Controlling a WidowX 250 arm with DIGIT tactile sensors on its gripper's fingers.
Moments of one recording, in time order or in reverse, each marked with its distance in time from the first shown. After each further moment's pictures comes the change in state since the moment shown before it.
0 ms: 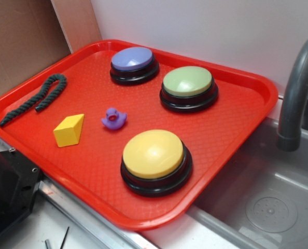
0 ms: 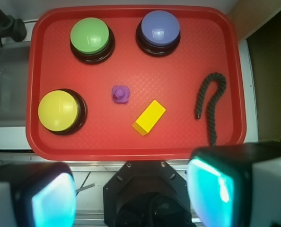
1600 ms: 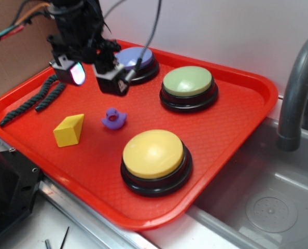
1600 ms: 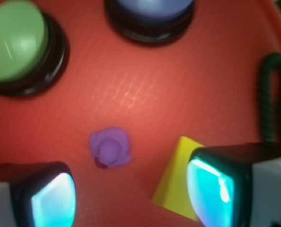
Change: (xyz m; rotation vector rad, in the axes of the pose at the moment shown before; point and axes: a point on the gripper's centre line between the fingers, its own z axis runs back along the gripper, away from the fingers) arm 0.063 0.003 -0.176 0.045 0.054 0.276
